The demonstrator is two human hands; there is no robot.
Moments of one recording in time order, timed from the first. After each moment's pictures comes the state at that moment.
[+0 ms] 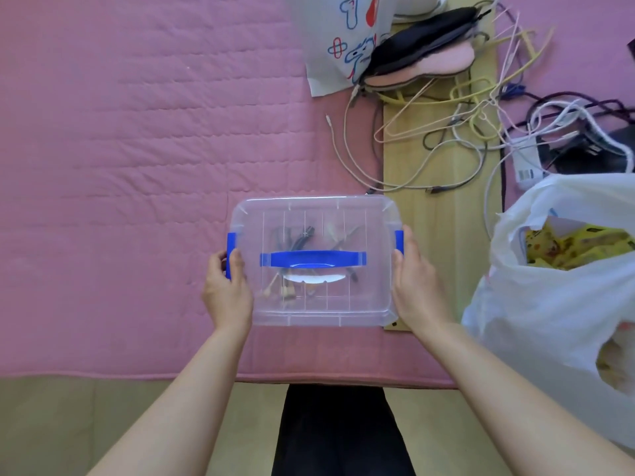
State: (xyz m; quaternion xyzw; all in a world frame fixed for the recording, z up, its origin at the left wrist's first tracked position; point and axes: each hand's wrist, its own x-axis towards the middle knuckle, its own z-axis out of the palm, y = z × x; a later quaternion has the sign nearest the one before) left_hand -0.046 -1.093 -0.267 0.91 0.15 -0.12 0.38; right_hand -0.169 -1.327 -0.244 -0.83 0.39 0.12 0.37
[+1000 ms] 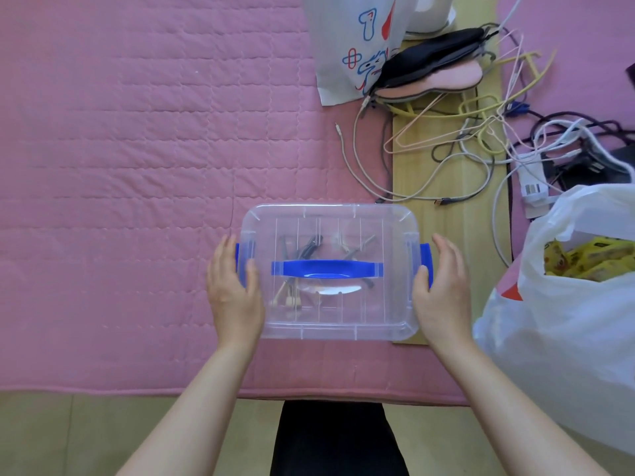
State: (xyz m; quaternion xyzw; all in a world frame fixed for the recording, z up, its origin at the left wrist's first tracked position) left_hand -0.041 -1.087 -0.263 0.93 0.00 -0.08 0.36; right_hand -0.168 -1.318 -0.241 -0.83 0.44 -0.04 0.34
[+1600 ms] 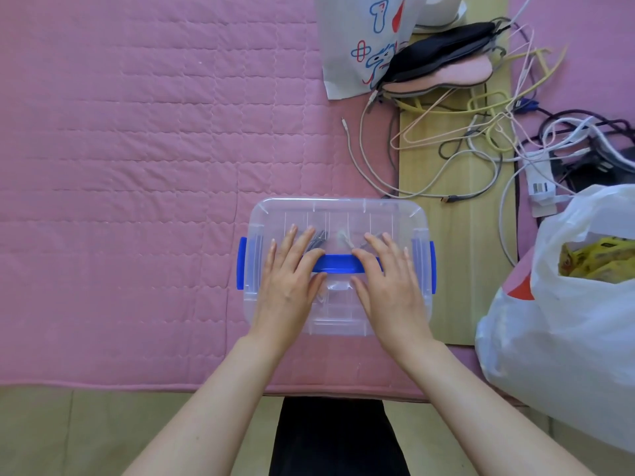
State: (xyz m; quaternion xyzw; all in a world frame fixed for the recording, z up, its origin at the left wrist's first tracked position) left_hand -0.054 -1.120 -0.260 0.90 -0.33 -0.13 0.26; right_hand -0.138 -1.264 -0.232 -0.96 0.20 0.05 0.21
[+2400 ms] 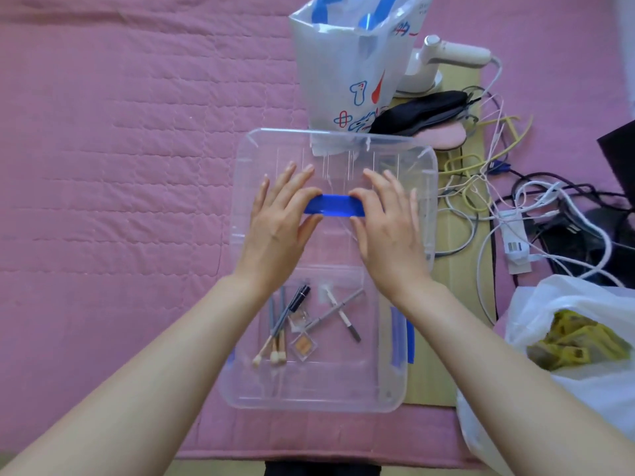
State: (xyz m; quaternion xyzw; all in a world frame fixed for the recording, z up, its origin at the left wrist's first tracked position) left_hand 0.084 -1.217 -0.207 0.87 -0.38 -0.05 0.30; right_hand -0.007 -1.362 -0.191 -0.96 0.19 -0.04 0.20
